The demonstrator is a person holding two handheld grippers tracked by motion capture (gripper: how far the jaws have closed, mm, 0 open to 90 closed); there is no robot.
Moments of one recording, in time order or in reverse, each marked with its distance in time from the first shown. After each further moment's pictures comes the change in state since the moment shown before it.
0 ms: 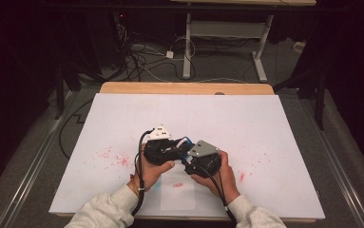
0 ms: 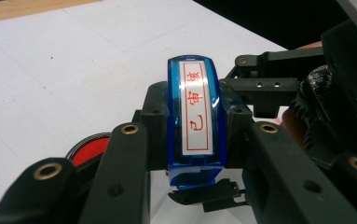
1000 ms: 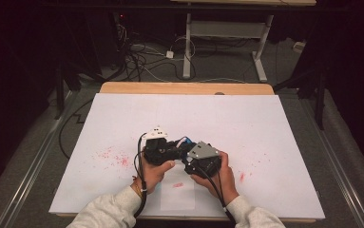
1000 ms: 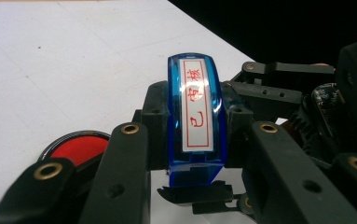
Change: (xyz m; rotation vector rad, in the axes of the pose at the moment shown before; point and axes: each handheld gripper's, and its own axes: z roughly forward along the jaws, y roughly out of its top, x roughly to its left) left arm 0.009 -0.012 0.004 -0.075 -0.072 -0.145; right arm 0.004 -0.001 -0.002 -0.035 -0.056 -0.018
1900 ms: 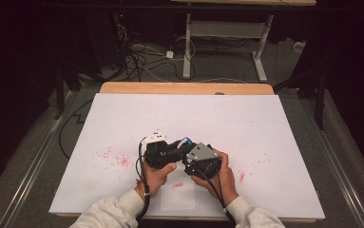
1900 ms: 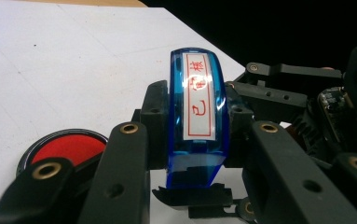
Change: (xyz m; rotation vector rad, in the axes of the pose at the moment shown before) left arm -0.008 -0.013 0.004 -0.068 0.033 -0.008; right arm 0.004 0.001 -0.002 0.008 -0.025 -0.023
